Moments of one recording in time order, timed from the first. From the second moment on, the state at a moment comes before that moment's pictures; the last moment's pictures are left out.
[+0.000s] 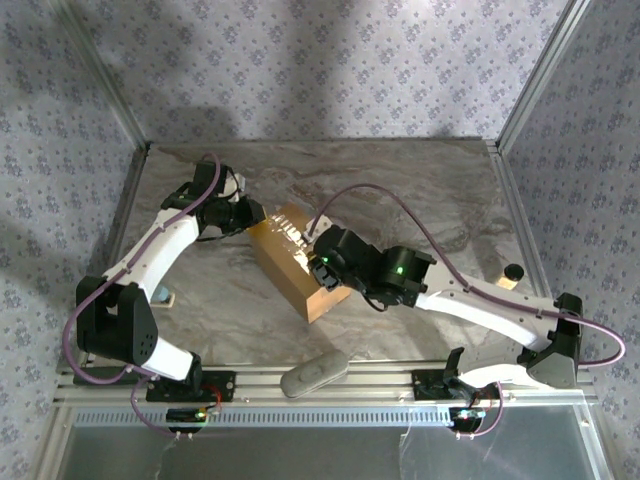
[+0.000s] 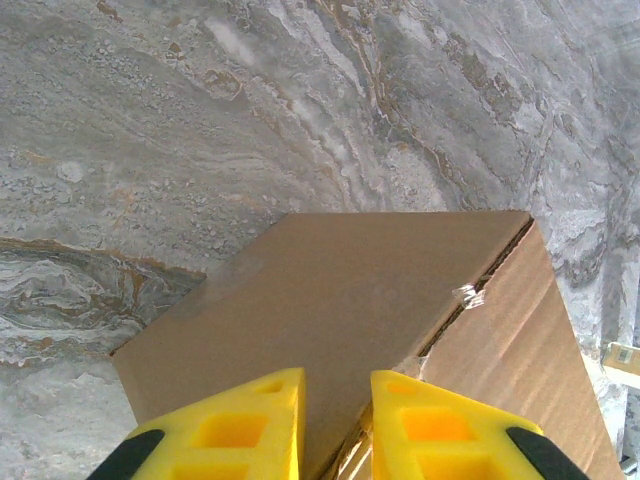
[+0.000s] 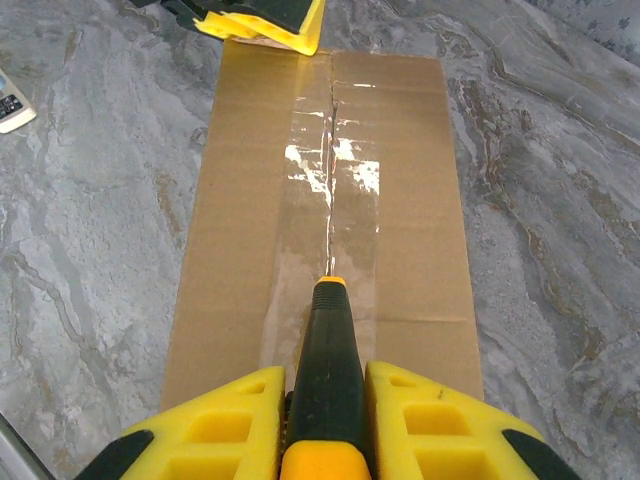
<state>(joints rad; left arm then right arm) -0.26 1.49 1.19 -0.65 0.37 -0.60 1.14 1.31 1.27 -0.73 0.35 0.23</state>
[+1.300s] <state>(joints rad) -0.26 1.48 1.18 -0.64 0.34 -0.63 1.24 1.23 1.26 -0.85 0.44 0.34</state>
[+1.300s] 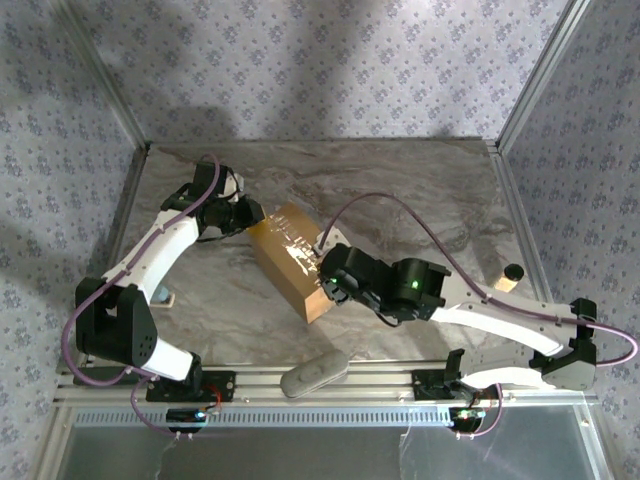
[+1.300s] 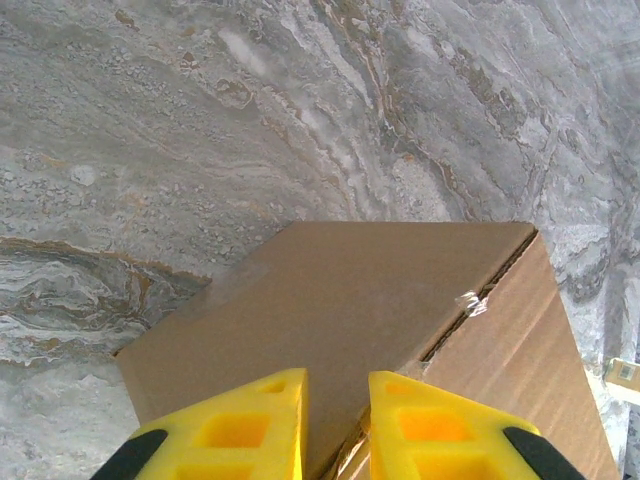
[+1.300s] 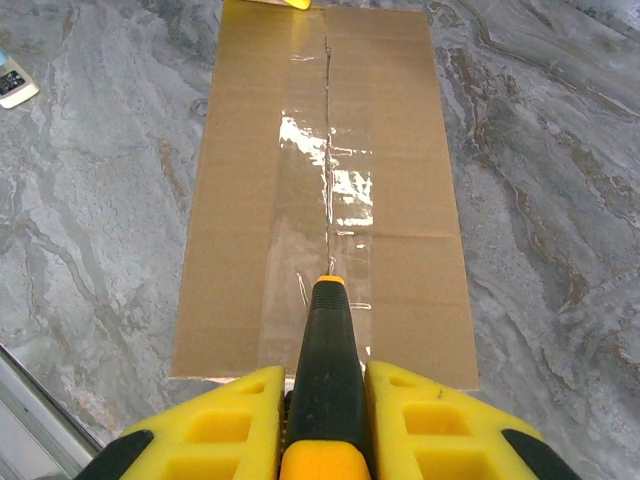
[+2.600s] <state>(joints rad) -0.27 1.45 1.15 -0.59 0.21 -0.67 1.35 1.13 1.20 -0.96 0.52 0.48</state>
